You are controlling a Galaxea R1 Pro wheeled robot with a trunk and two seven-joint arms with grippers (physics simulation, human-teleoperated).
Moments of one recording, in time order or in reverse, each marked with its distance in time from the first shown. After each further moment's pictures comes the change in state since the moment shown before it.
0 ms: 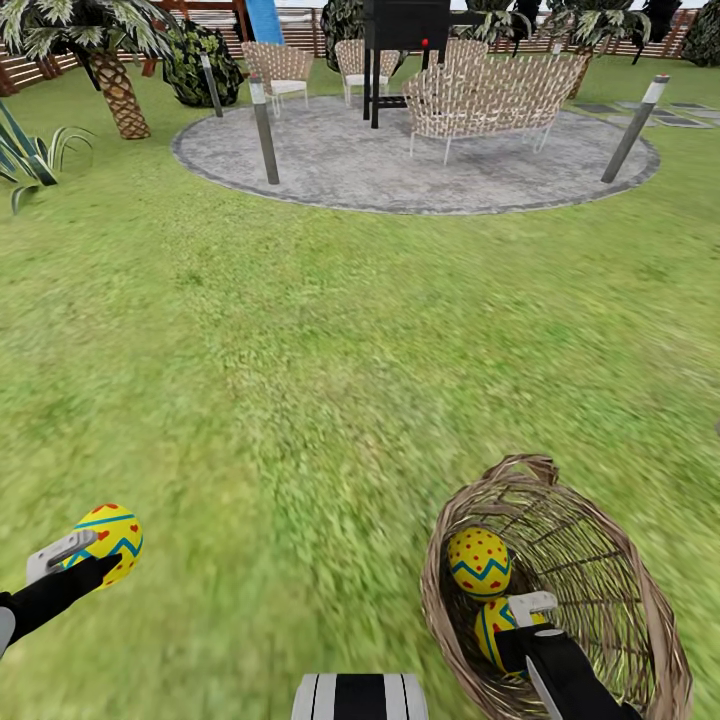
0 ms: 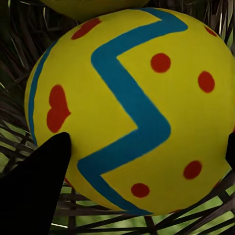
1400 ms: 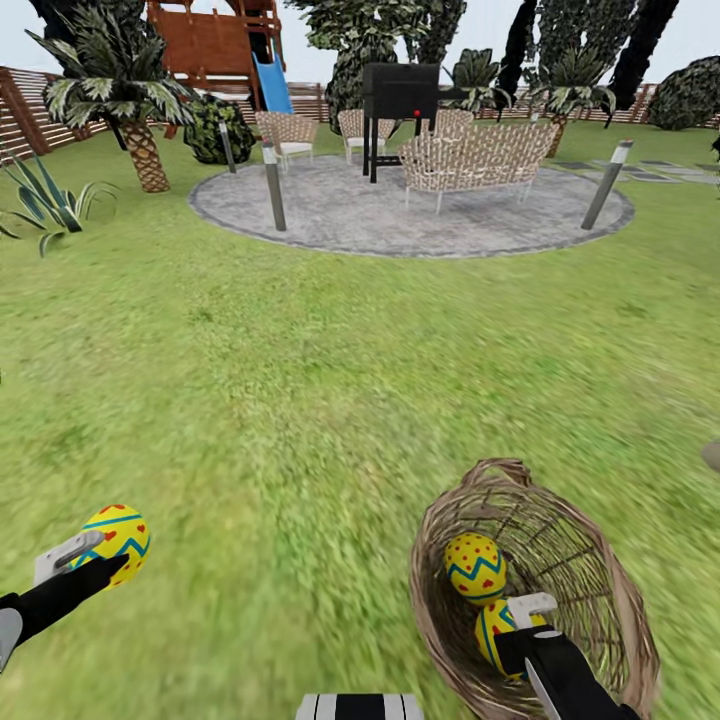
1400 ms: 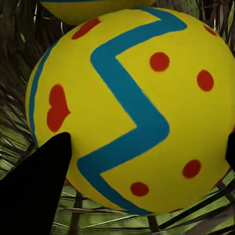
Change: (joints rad) left arm 0.000 -0.018 -0.002 0.000 0.000 0.000 -0.012; right arm 0.001 0.002 0.002 0.007 0.002 -0.001 -0.002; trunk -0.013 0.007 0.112
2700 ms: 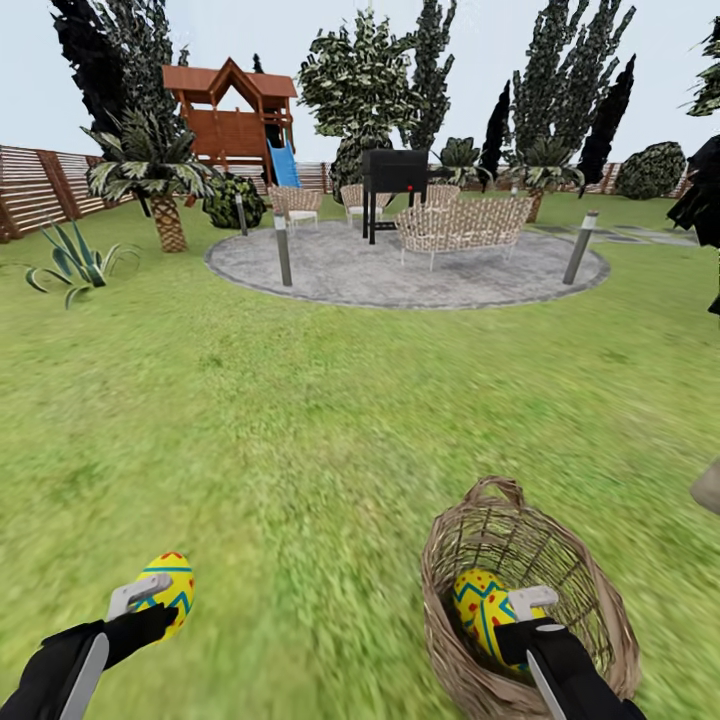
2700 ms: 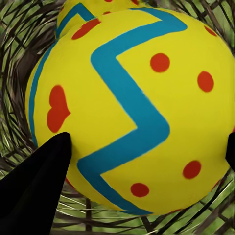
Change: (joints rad) left arm 0.000 -0.180 -0.088 0.108 -0.350 0.008 0.007; right arm 0.000 -0.004 -0.006 -0.039 -0.013 0.012 0.004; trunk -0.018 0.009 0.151
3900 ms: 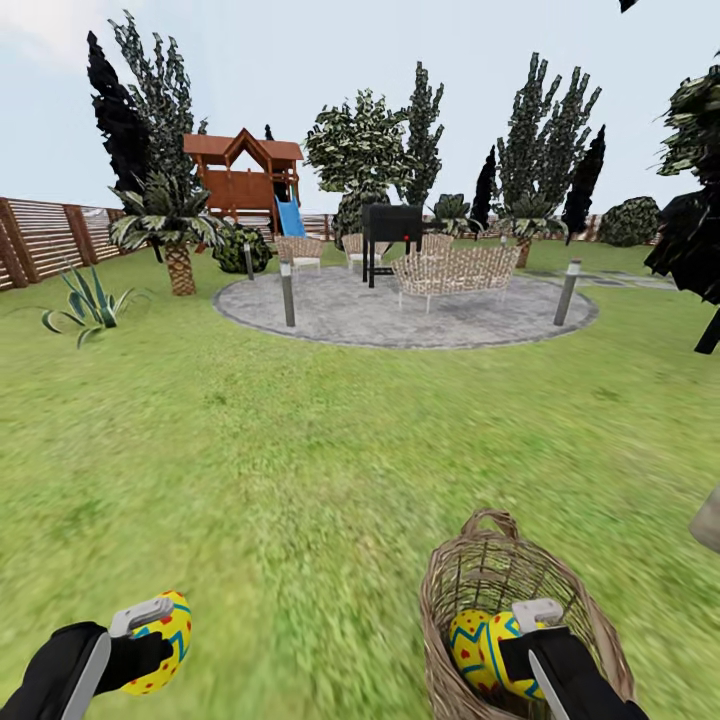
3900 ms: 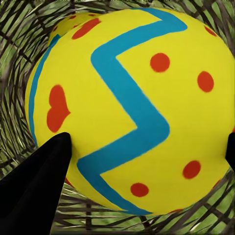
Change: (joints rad) left arm 0.000 0.018 -0.040 0.005 -0.017 0.246 0.036; right arm 0.000 -0.006 -0.002 0.005 -0.034 0.119 -0.003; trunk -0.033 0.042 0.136
